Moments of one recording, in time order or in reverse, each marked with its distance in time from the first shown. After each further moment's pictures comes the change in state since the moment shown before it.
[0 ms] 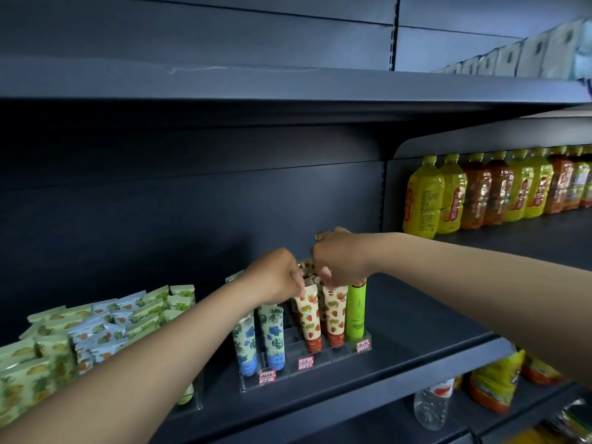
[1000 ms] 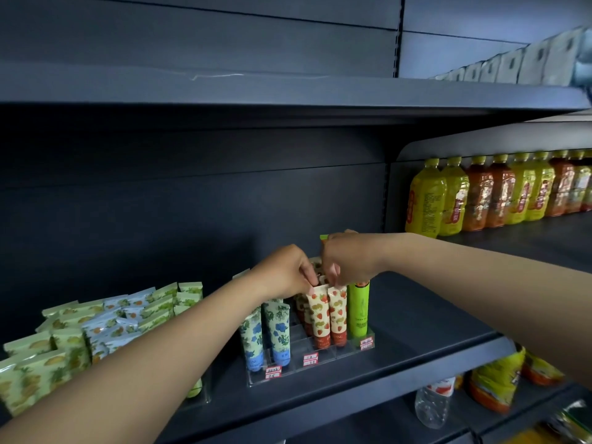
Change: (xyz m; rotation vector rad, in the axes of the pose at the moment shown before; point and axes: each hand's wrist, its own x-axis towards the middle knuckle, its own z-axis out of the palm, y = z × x) left_hand 0.003 0.002 -0.001 -0.079 -0.034 0.087; right_hand -0.005 0.004 0.003 0.125 0.027 0.018
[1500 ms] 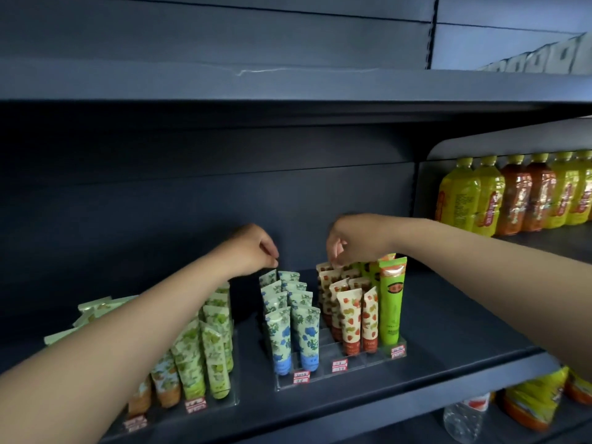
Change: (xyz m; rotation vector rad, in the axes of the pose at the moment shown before) left_hand -0.006 -0.064 -0.060 0.058 0.183 -0.168; right_hand 0.029 0.000 -0.023 0.276 0.135 0.027
